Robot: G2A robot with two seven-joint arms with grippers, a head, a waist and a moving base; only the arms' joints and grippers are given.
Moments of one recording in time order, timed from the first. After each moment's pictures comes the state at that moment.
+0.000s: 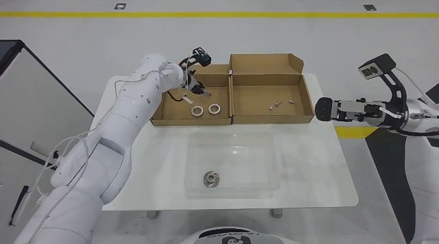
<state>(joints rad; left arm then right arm) 0.51 -1.40 -0.80 -0.67 1.00 -0.61 -0.75 -1.39 -0.98 1.84 -1.76 0.54 -0.05 1.54</state>
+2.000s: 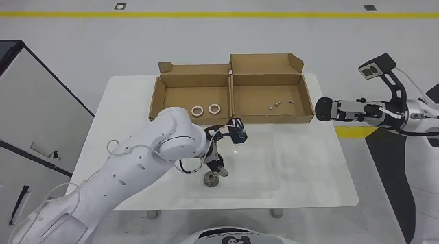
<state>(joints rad) 0.95 -1.10 -0.70 -1.88 0.66 -0.35 -1.47 -1.39 -0.98 1.84 -1.76 0.54 -0.05 1.54</state>
